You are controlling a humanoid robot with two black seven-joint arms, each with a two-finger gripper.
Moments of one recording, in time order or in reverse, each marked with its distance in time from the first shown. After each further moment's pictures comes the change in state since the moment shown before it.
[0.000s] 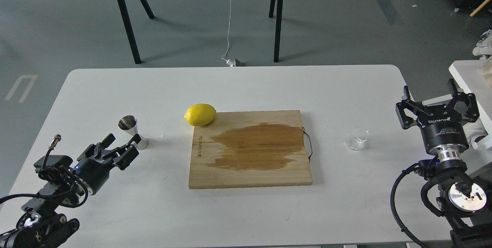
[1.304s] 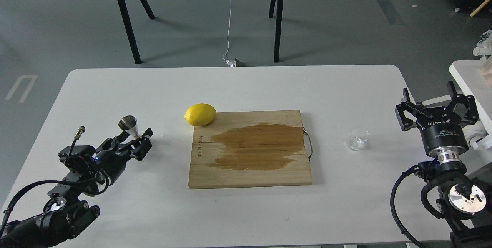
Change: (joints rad) left arm -0.138 -0.157 0.066 0.254 0.005 -0.015 0.000; right arm -0.009 0.001 -0.002 0.001 0.001 0.000 0.001
